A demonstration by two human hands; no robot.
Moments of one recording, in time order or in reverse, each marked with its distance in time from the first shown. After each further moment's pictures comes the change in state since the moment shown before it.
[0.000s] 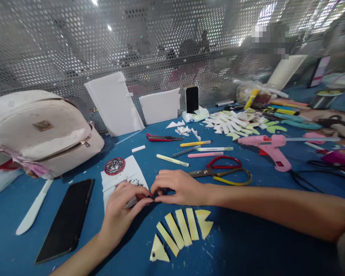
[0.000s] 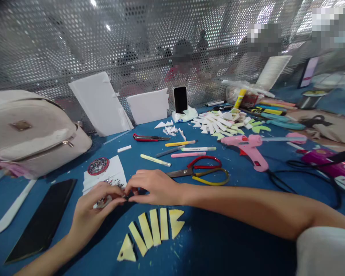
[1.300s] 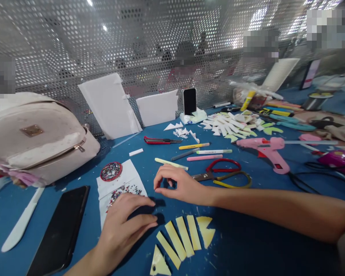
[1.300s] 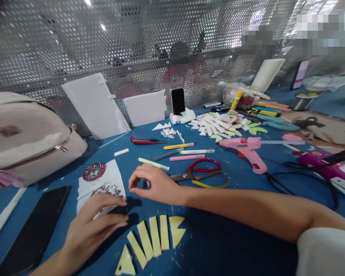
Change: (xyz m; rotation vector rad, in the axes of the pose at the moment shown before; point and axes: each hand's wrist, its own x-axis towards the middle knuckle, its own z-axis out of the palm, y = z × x) left_hand -0.004 0.003 -0.002 0.056 -0.104 0.346; right_hand 0.003 0.006 -0.002 0.204 0.221 0.201
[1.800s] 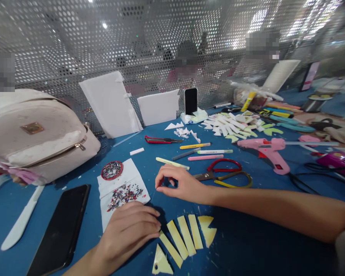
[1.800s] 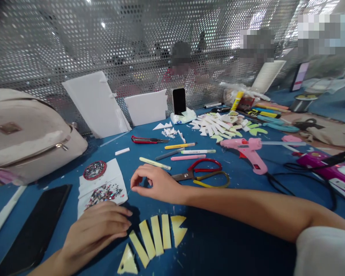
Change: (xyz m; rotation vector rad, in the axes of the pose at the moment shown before) left_hand -0.002 0.002 -0.003 -0.256 -0.072 0.043; right_hand 0.000 0.003 0.001 -0.009 -0.009 0.023
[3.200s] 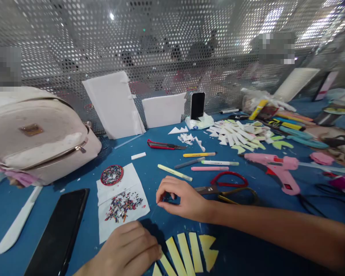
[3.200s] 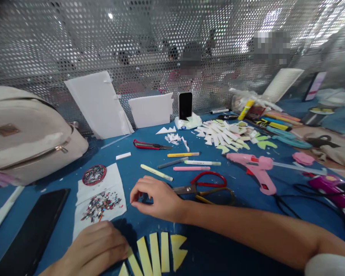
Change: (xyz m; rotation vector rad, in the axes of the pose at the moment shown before) left_hand -0.004 0.002 0.002 0.136 -0.121 0.037; right_hand 0.002 0.003 -0.001 0.005 -0.045 -0.037
